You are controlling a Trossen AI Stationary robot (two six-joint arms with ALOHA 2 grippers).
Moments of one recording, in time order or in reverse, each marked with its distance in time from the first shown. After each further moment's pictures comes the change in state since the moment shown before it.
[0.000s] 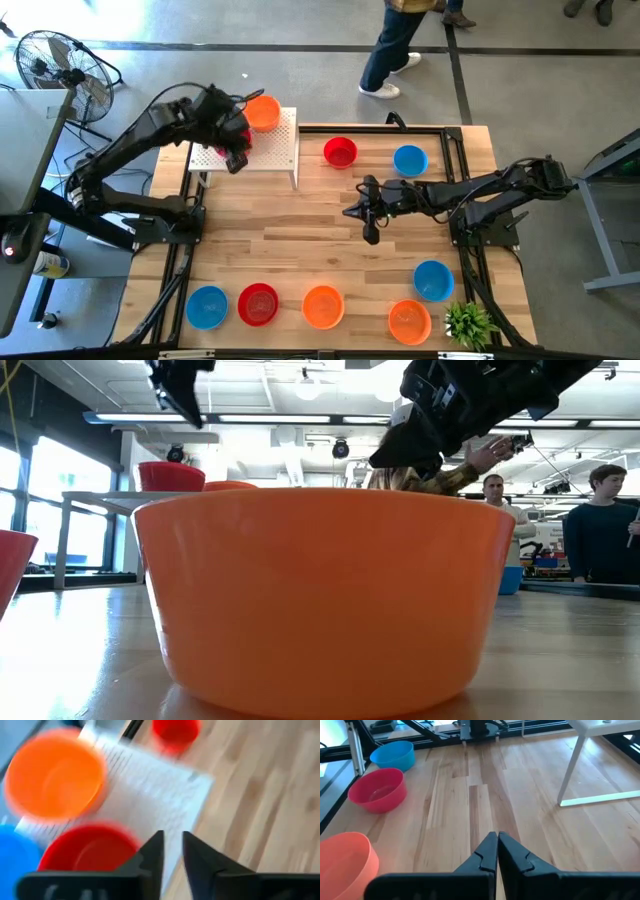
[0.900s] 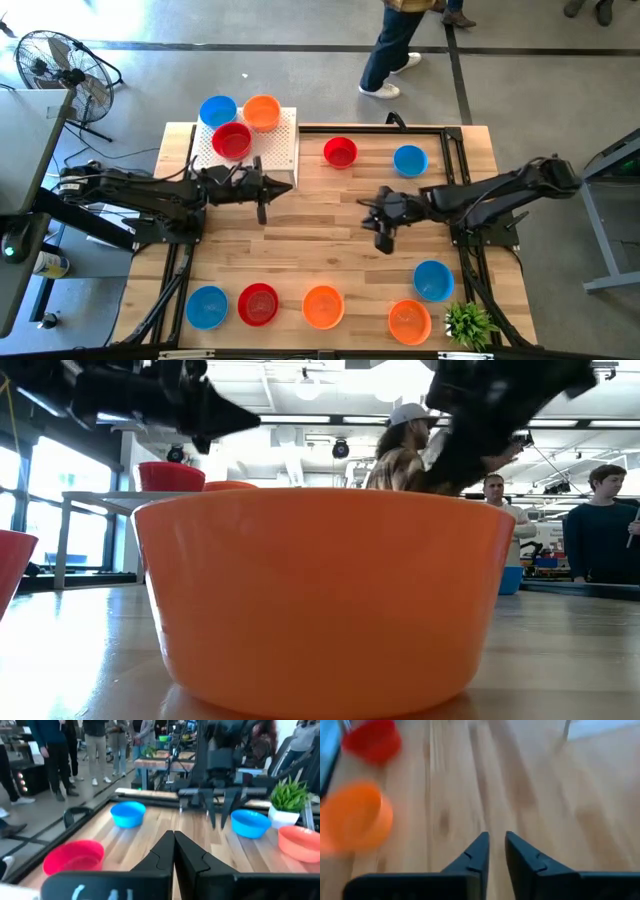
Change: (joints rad) left arm -0.481 -0.144 -0.974 1.696 -0.111 -0.156; right arm 0.098 -0.094 0.026 -0.385 0.055 0.179
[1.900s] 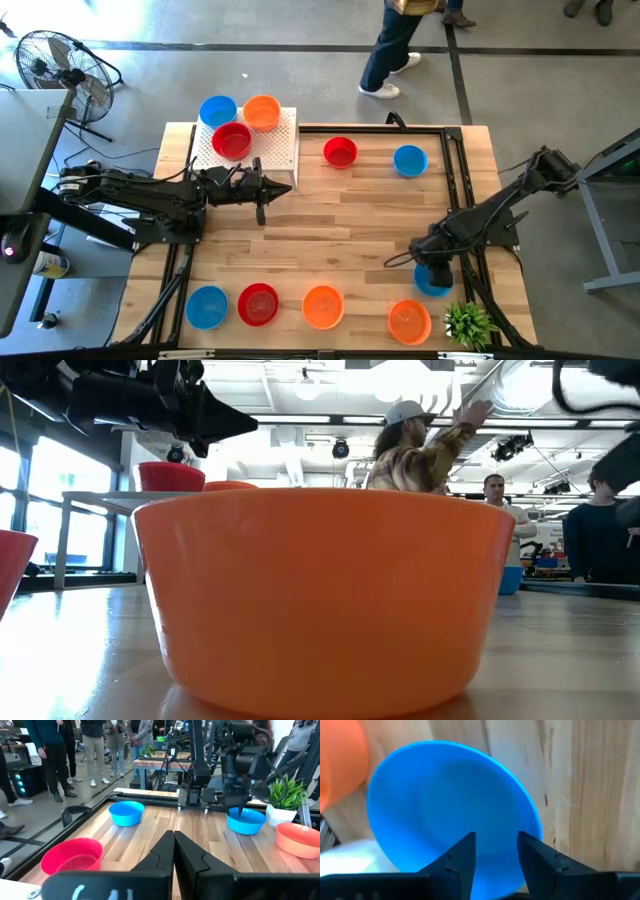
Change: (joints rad) left arm 0.000 -0.001 -0.028 0.030 0.008 0.004; right arm 0.396 -0.045 -0.114 -0.665 -0.347 0.397
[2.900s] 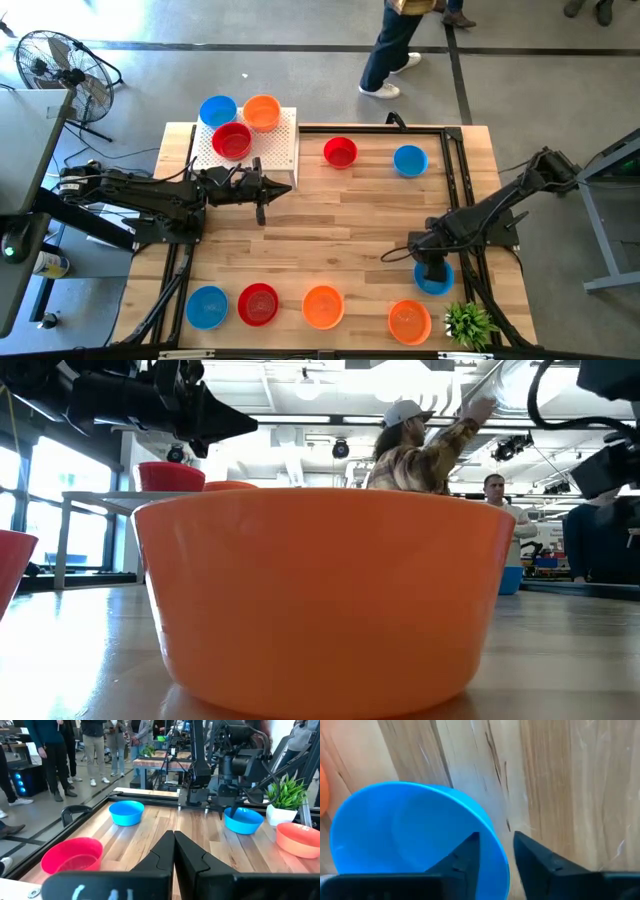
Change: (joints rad) left arm 0.000 0.000 0.000 -0.002 -0.002 0.000; right arm -0.041 0.000 -0.024 0.020 0.140 -0.016
